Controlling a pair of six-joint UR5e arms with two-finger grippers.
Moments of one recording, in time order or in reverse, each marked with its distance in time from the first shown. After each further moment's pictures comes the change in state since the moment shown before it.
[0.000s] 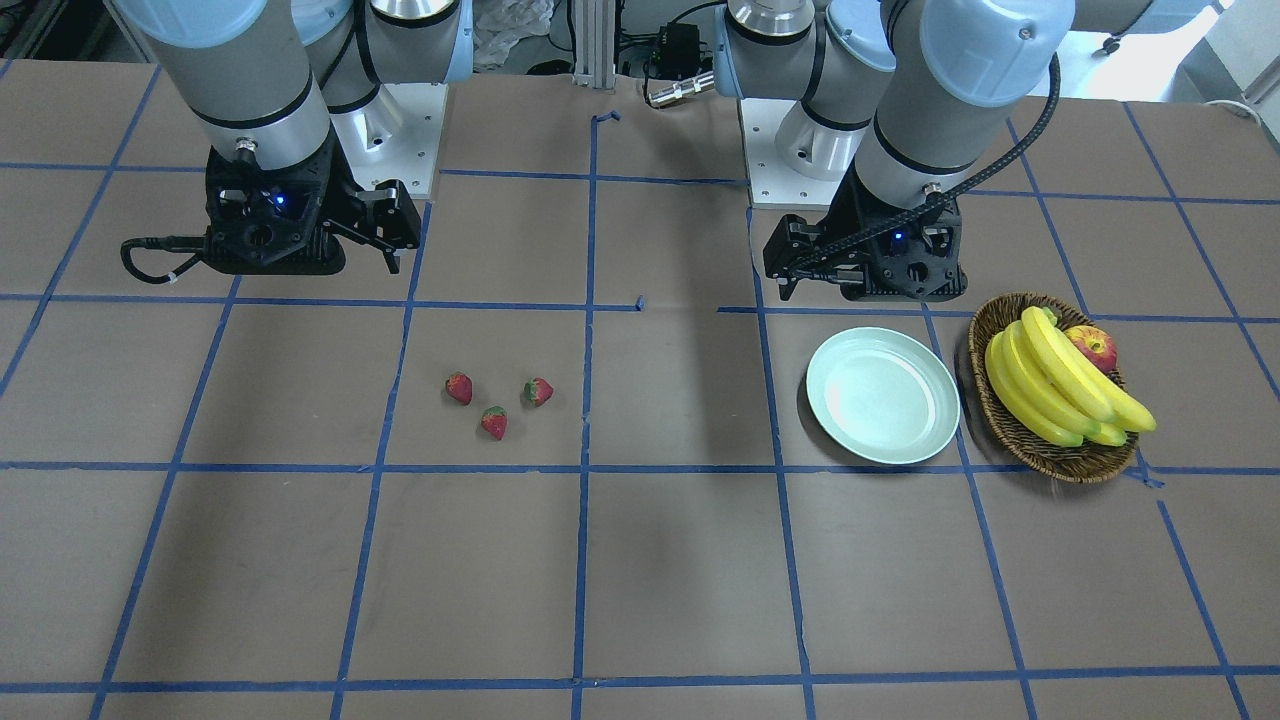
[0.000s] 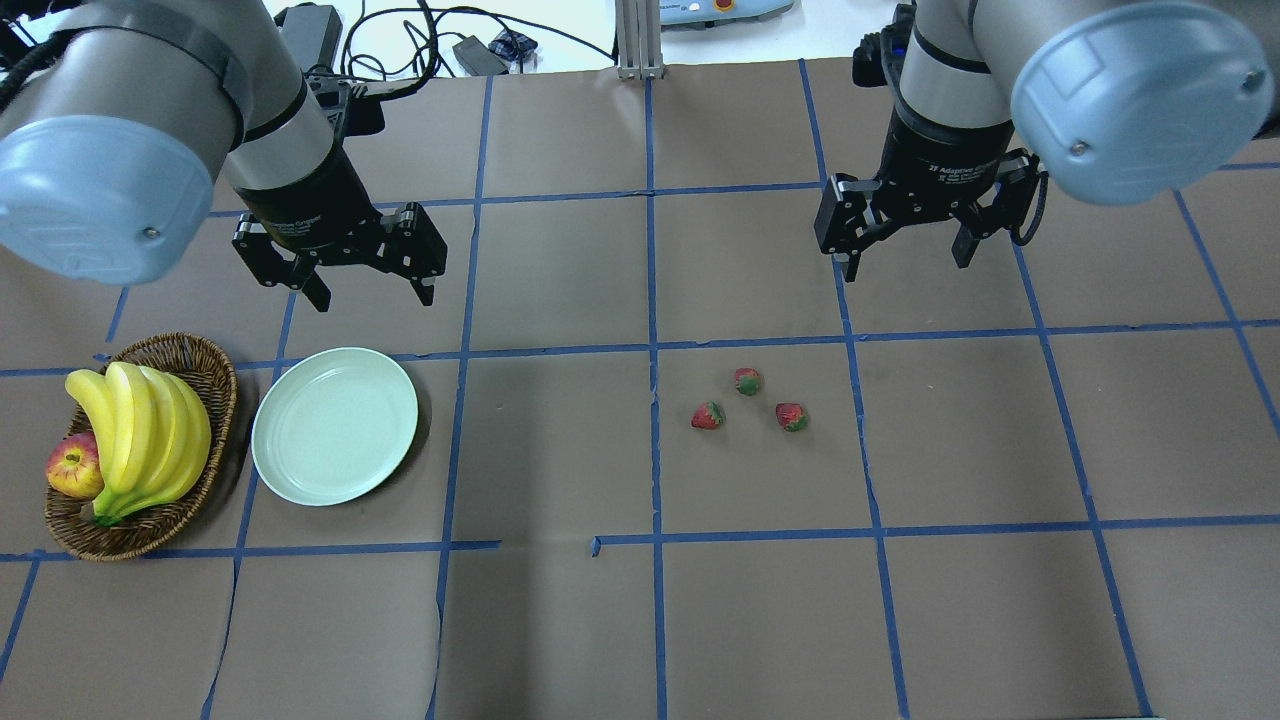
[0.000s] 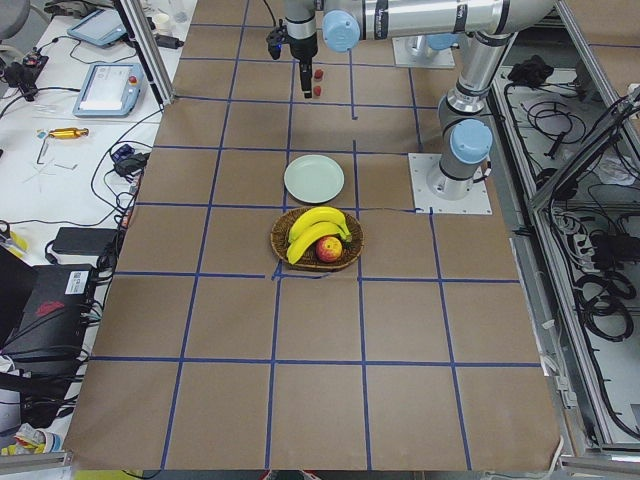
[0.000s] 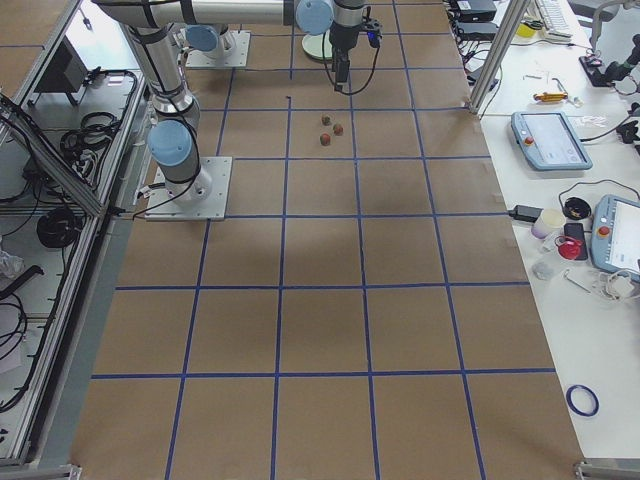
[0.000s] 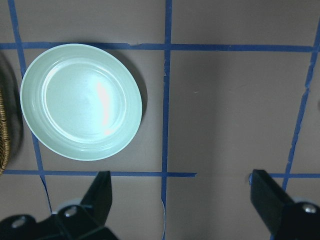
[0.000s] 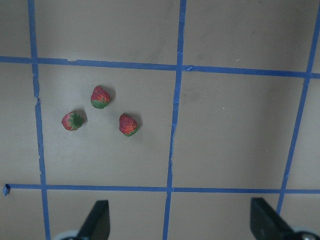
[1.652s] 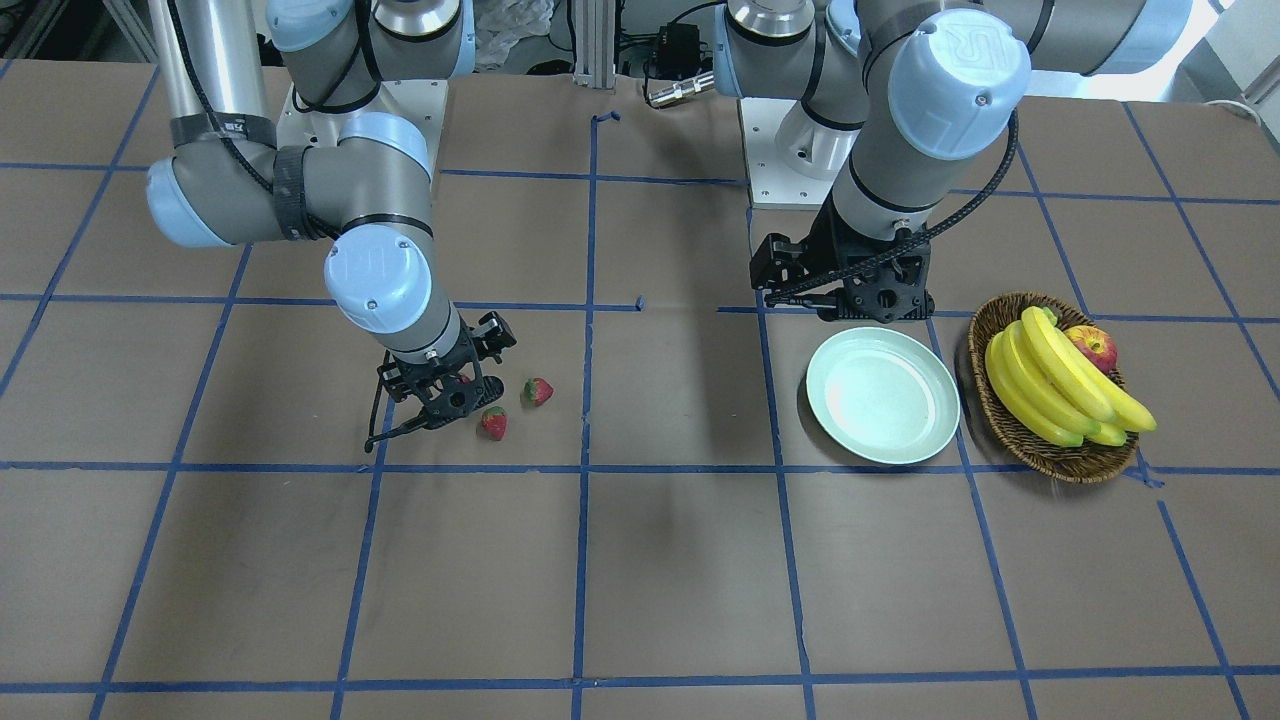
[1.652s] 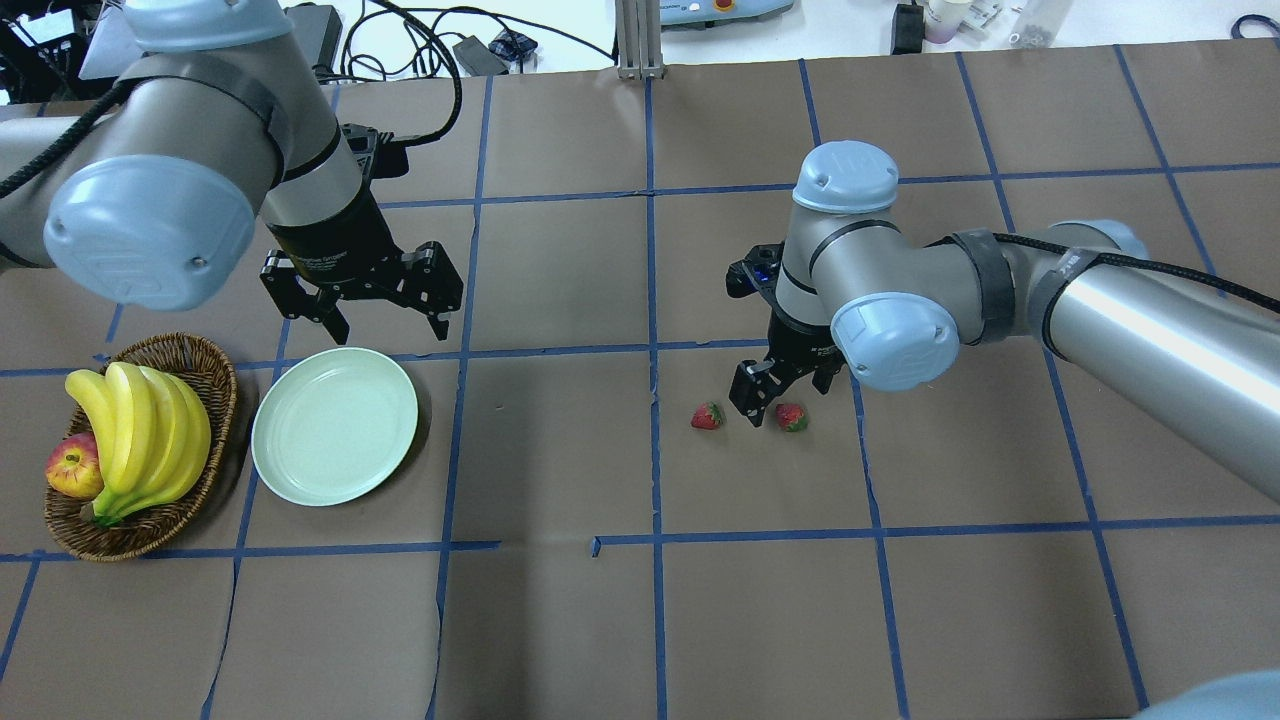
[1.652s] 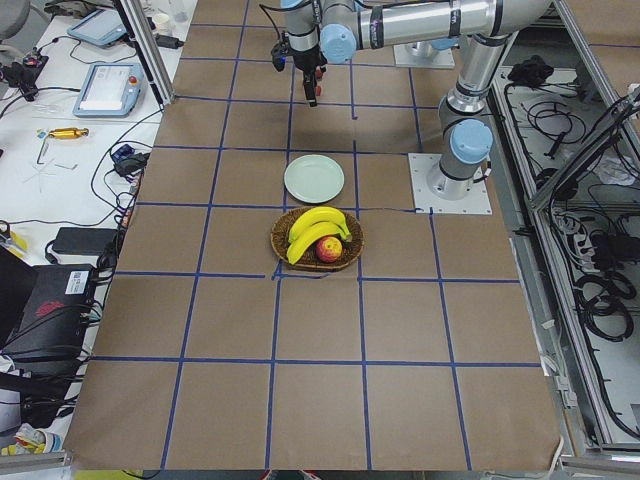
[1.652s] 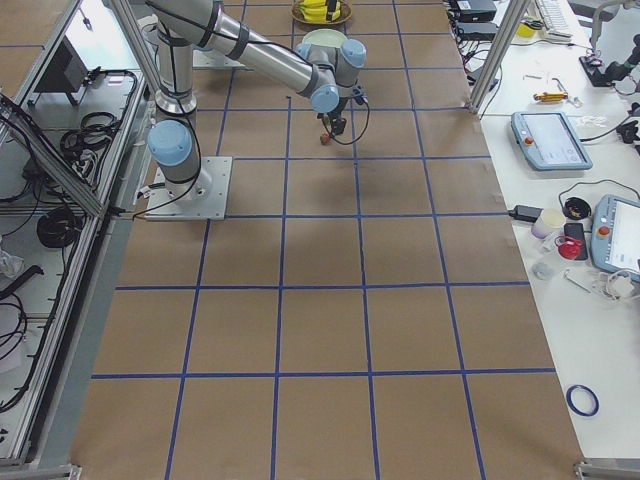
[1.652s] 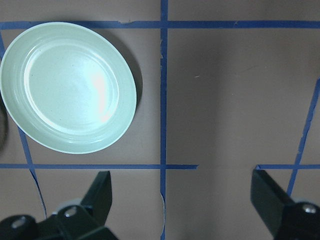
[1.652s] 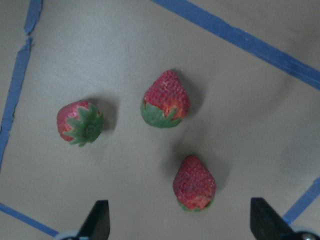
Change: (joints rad) left arm -0.006 -0.021 -0.057 0.012 0.002 0.003; right arm 0.061 0.268 0.346 -0.494 0.125 -0.370
